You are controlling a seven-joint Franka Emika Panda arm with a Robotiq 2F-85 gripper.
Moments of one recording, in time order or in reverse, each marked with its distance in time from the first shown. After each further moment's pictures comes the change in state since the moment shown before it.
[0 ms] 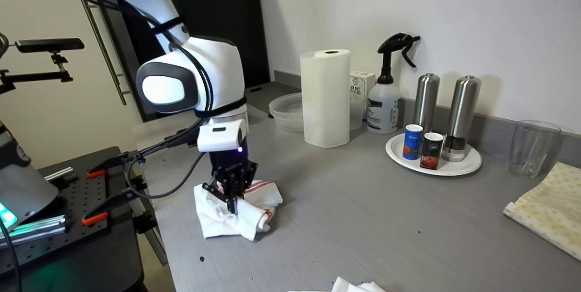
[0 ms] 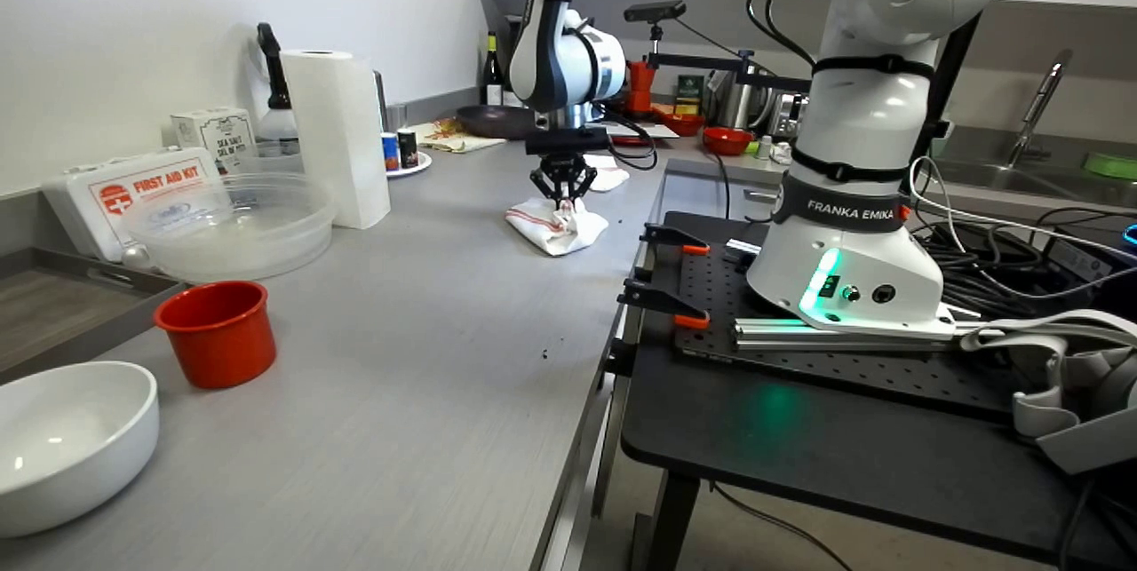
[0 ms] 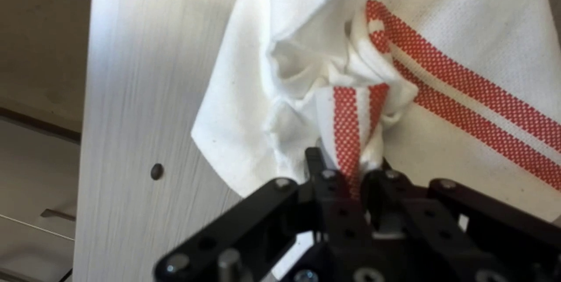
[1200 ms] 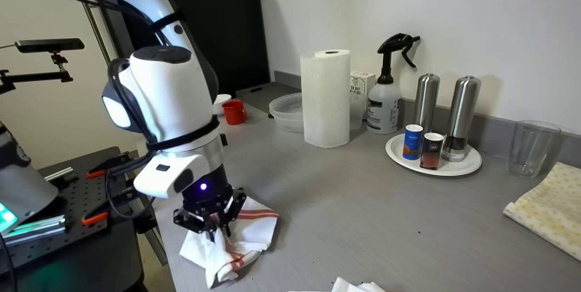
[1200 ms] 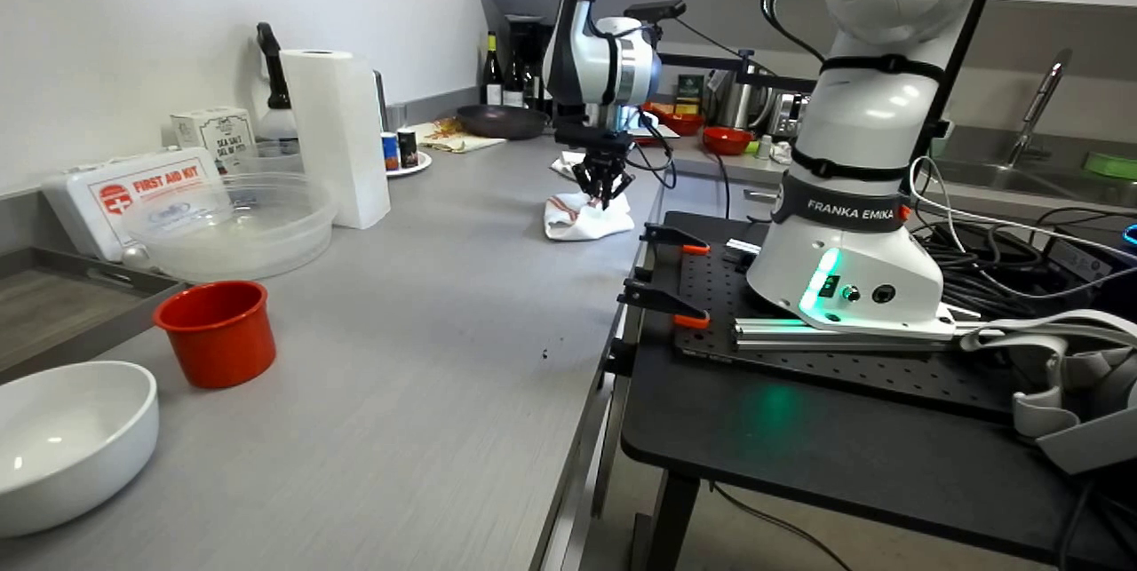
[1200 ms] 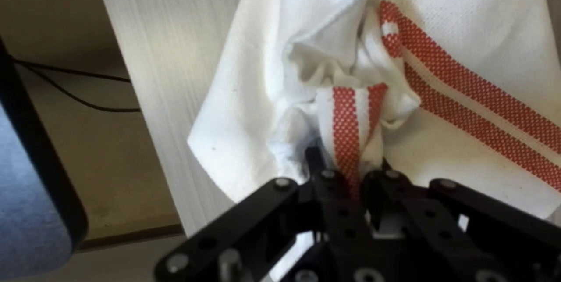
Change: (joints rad) arm -0.287 -0.026 0.133 -0.063 0.366 0.103 -0.030
